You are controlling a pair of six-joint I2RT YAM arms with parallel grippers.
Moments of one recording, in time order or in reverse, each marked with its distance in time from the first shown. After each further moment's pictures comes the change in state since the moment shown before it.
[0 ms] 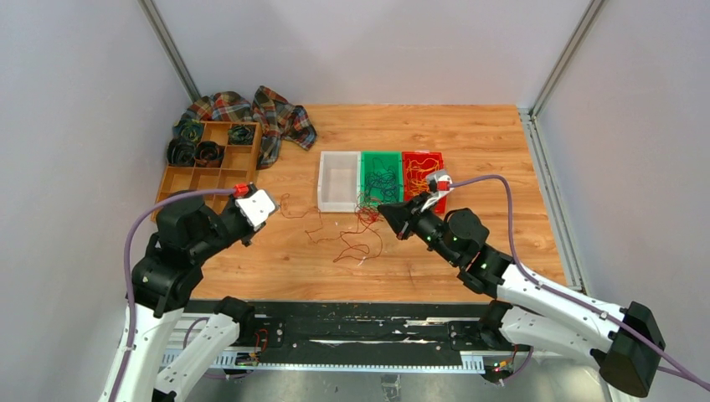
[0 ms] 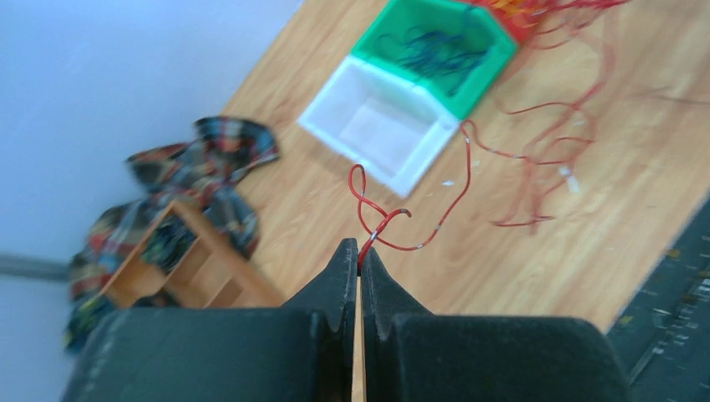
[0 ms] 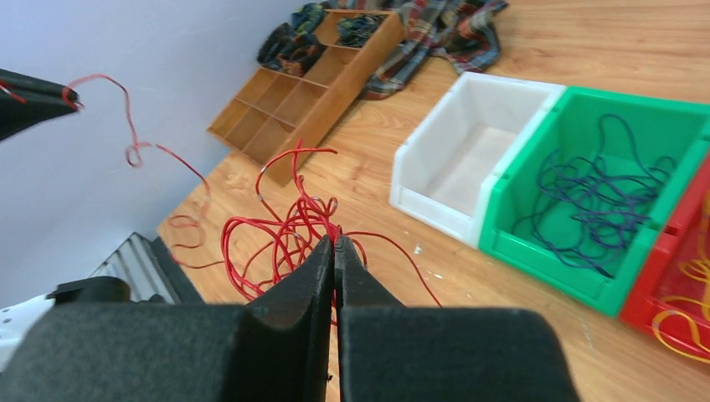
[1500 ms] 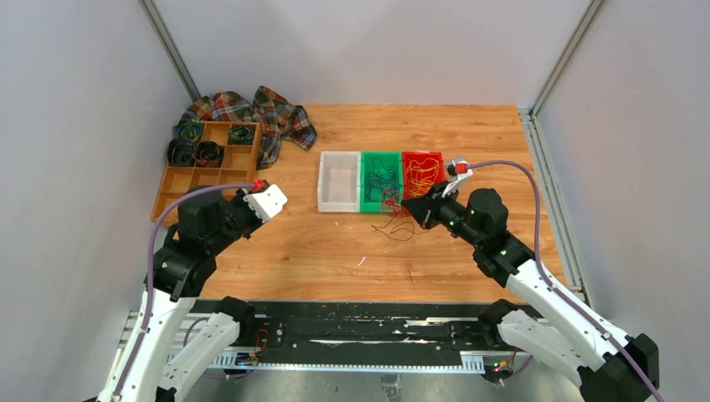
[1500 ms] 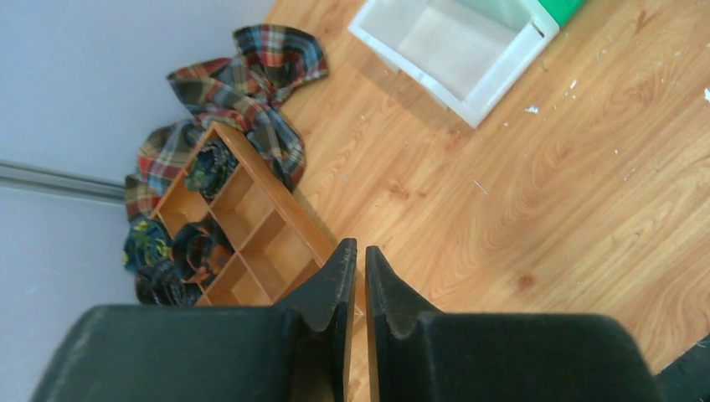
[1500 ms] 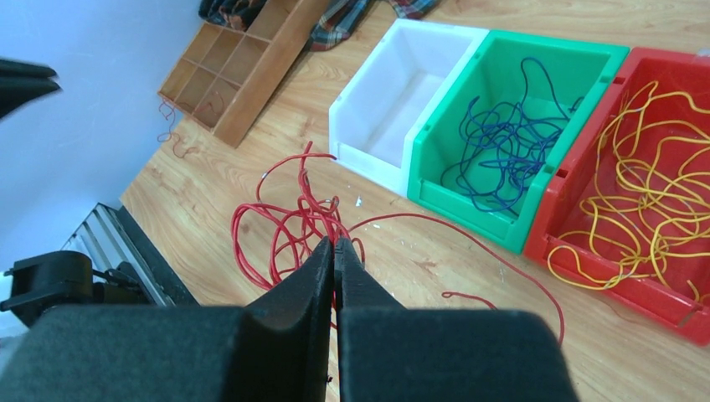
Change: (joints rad) left arm 0.000 0.023 -0.132 0.074 -0.276 0.113; right arm -0.335 -0.062 0.068 -0.308 -0.323 -0.012
